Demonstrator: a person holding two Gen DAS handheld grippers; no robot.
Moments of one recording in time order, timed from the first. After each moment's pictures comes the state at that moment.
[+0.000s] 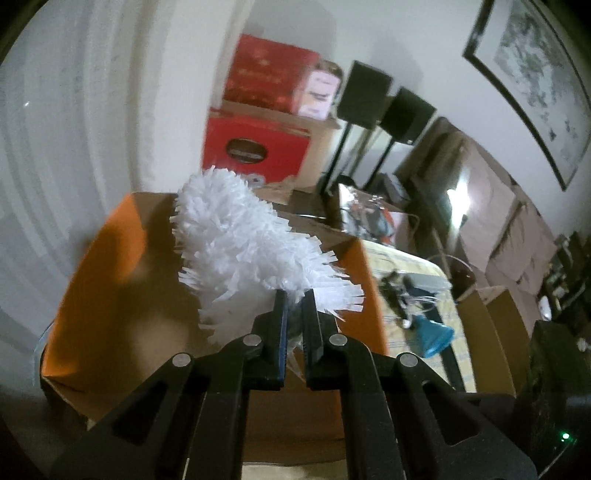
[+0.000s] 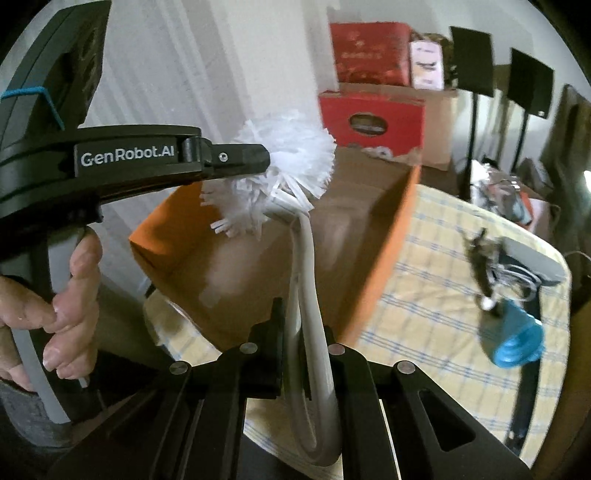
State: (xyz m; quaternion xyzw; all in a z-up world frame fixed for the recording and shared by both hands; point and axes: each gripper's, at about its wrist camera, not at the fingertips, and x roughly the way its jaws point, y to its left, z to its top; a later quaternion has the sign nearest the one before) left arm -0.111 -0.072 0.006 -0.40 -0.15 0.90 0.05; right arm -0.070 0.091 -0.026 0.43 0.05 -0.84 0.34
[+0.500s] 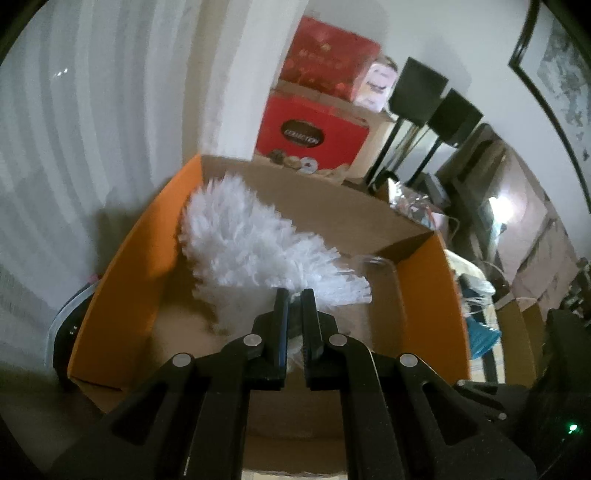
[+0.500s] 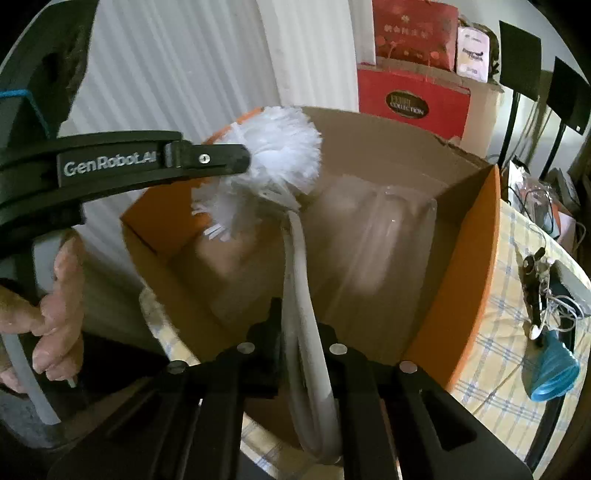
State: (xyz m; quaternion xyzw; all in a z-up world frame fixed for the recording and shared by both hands) left arm -0.110 -0.126 -0.038 -0.43 -0.17 0.89 -0.01; right arm -0.088 0.028 -0.059 0.46 0.10 -0.81 0.35
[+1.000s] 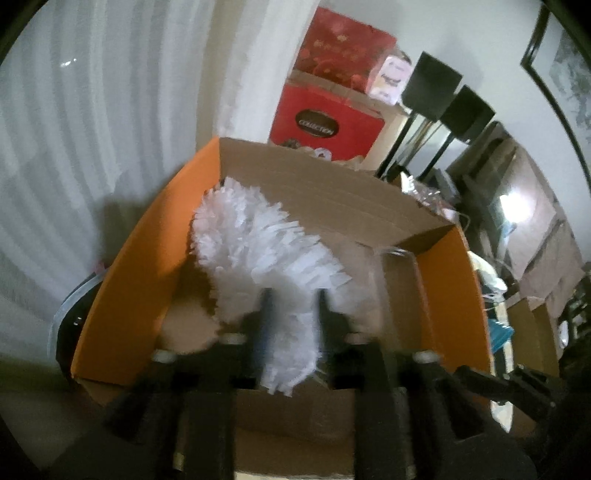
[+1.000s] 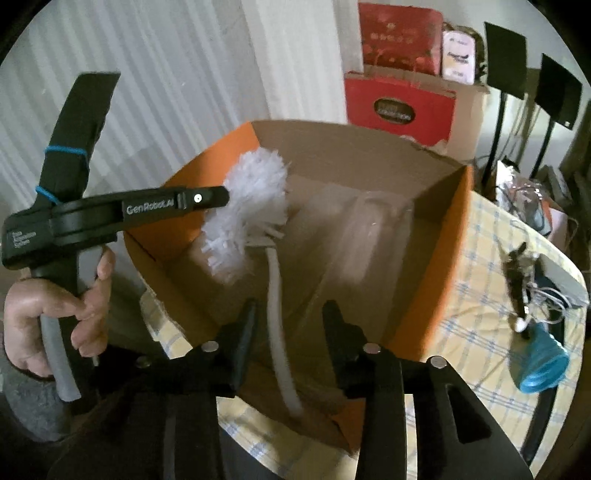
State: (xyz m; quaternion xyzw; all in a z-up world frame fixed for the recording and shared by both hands) left arm -0.107 -0.135 -0.048 -0.43 -0.17 0.88 -0.01; right arm -0.081 0.057 -0.043 0.45 0.08 -0.82 0.35
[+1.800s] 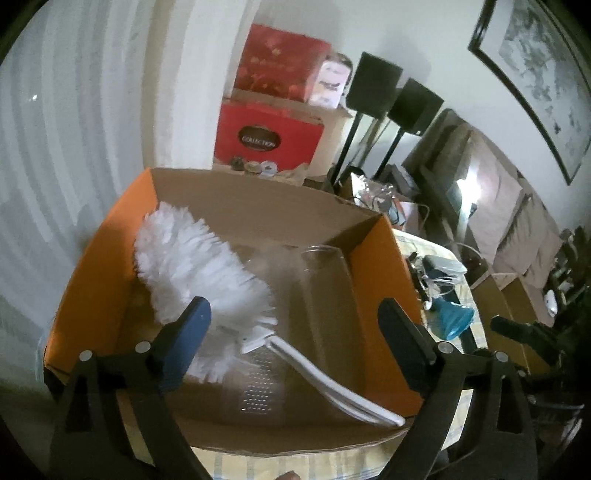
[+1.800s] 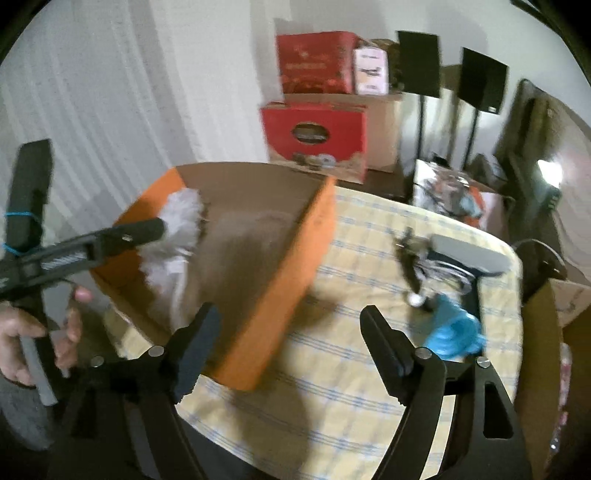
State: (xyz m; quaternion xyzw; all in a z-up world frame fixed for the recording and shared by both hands) left arm -0.094 -0.080 -0.016 -0.40 -0.14 0.90 0.06; right arm -0.079 0.150 -0.004 0.42 0.05 -0.88 0.23
